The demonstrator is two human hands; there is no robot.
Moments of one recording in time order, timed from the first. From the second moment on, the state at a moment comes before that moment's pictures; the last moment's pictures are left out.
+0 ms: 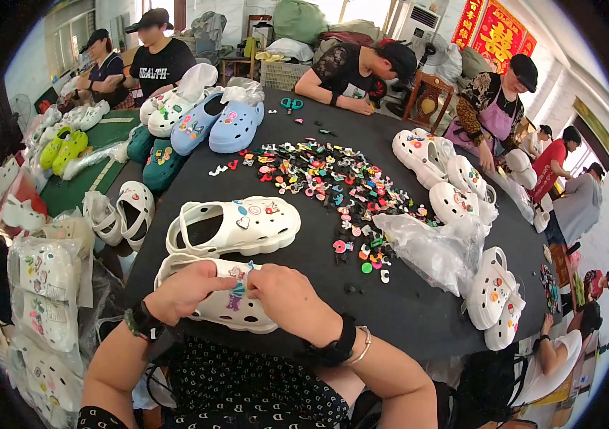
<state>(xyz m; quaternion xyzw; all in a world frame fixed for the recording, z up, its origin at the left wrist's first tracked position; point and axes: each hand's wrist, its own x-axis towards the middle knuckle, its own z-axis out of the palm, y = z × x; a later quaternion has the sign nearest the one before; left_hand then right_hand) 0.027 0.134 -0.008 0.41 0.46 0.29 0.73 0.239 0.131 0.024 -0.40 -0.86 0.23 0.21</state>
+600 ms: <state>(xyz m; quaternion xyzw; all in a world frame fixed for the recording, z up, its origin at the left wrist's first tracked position) 0.036 0.127 -0.003 0.48 0.47 0.30 0.68 0.220 0.147 0.031 -0.46 -0.85 0.24 0.06</state>
